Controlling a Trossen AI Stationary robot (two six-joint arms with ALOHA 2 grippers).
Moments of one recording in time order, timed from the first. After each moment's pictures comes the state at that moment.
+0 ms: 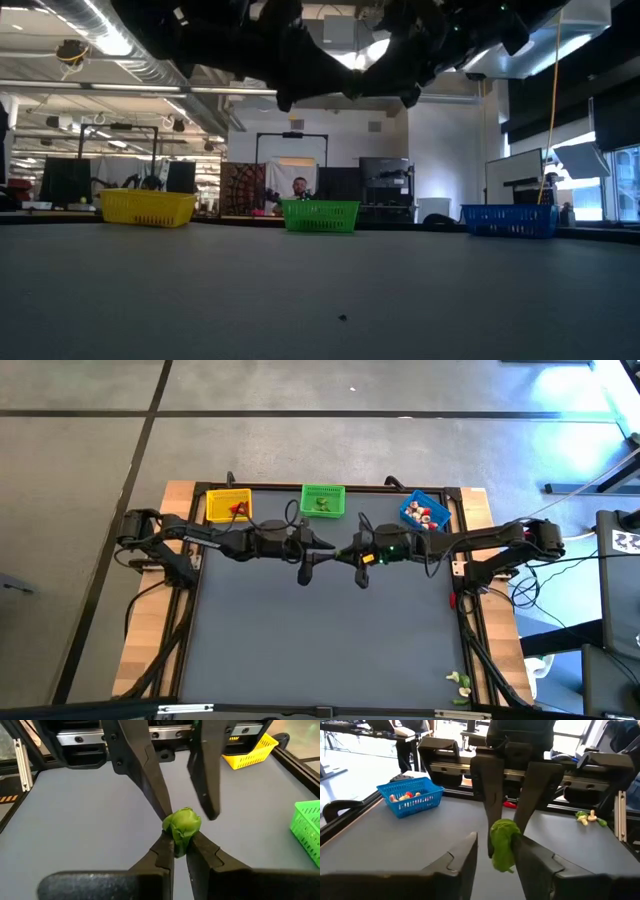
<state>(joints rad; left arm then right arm) 0.11 1.56 0.80 0.56 0.03 -0.11 -0.05 1.39 0.85 0.13 -0.03 0.10</state>
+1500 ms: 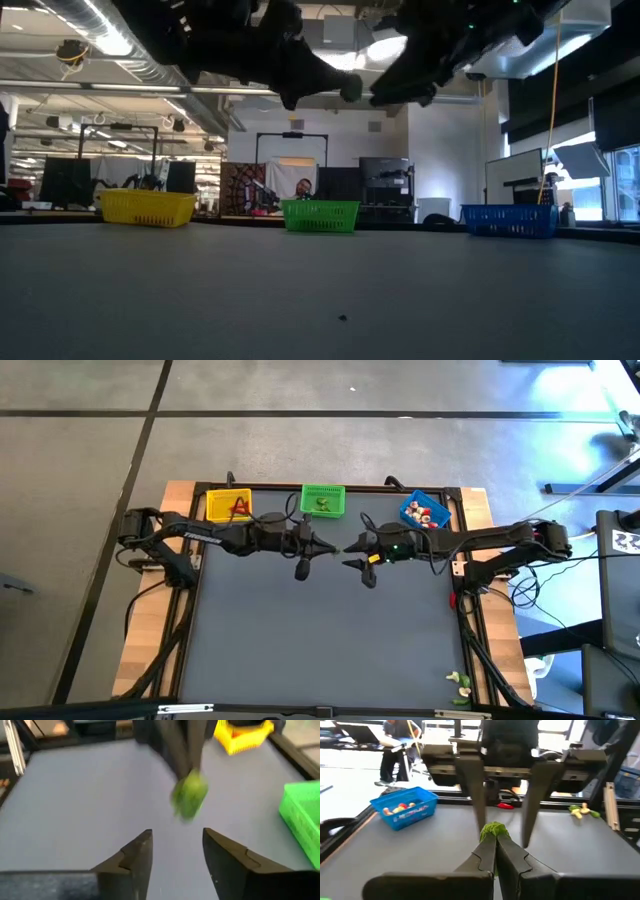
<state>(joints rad) 0.17 1.56 0.80 0.57 0.16 -0.01 -0.05 1.33 0.86 -0.03 -0.02 0.07</state>
